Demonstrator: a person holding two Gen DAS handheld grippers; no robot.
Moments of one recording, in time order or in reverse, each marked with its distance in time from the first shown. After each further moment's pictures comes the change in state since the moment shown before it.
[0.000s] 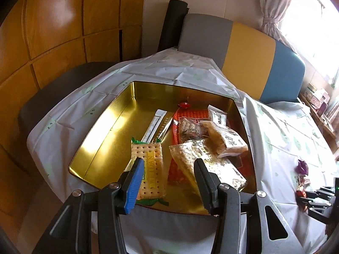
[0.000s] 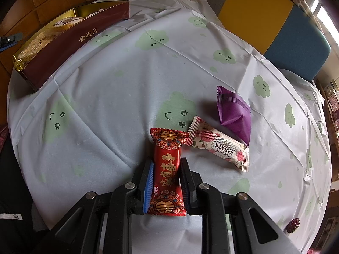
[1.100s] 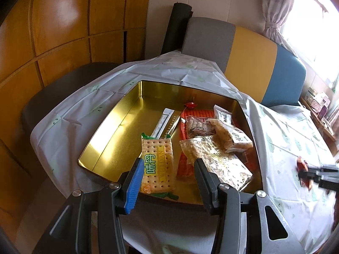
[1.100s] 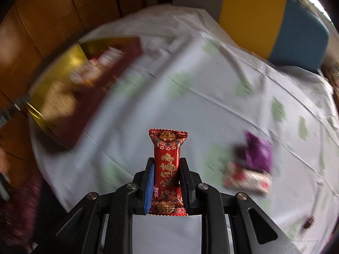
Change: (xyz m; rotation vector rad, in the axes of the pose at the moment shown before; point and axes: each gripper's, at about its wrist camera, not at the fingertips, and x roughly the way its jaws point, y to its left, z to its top) left arm -0.006 0.017 -0.012 -0.017 -0.023 0.005; right arm -0.033 0.022 0.085 0.142 -0.087 0.162
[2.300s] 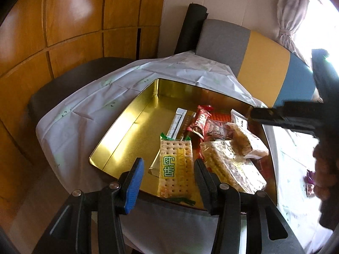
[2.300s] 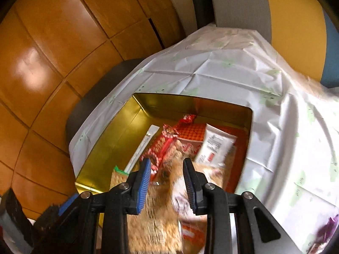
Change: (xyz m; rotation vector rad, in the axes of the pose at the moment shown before) left arm 0.008 0.020 -0.002 -0.071 -0.006 0.047; right arm 0.040 0.135 0.137 0.045 -0.132 0.267
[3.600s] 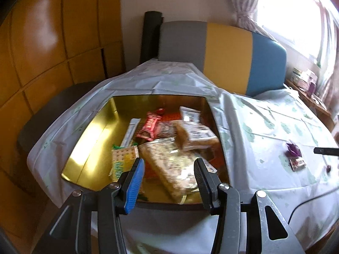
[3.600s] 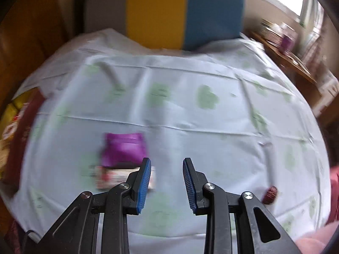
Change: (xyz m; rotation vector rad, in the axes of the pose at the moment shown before) left arm -0.033 -0.090 -0.013 0.249 -0.051 -0.083; right arm -0.191 -0.259 -0.166 0.329 -0.013 -0.649
